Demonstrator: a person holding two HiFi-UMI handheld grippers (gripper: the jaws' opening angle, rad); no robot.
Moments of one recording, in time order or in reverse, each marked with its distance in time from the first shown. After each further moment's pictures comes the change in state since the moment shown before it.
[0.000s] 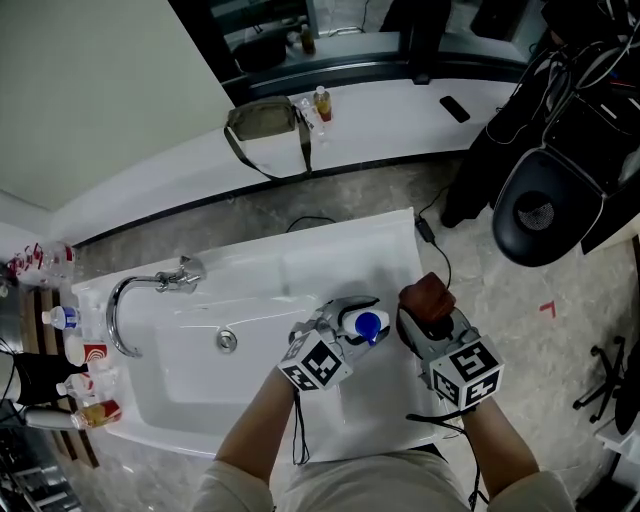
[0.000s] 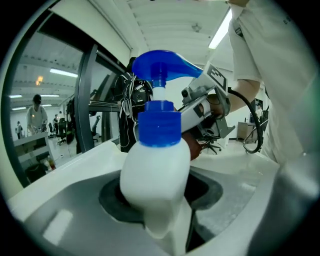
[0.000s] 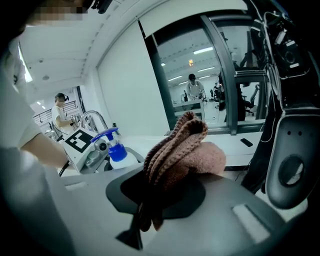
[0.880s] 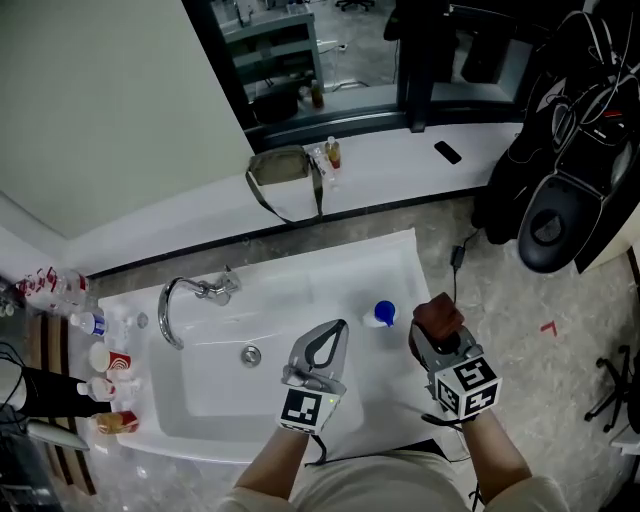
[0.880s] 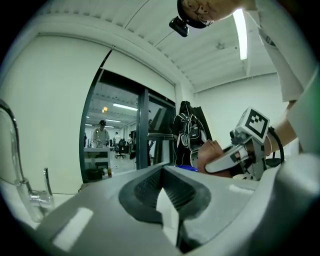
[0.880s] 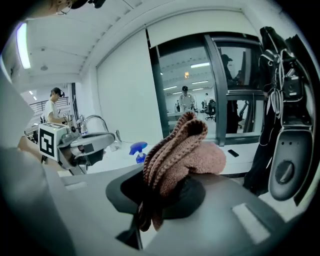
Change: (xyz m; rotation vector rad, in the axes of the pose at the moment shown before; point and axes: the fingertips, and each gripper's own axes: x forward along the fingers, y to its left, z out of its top) left arm -0.169 0.011 0.075 -0.178 -0.324 0.644; right arm -0.051 0.052 0.011 -0.050 -0.090 -0.144
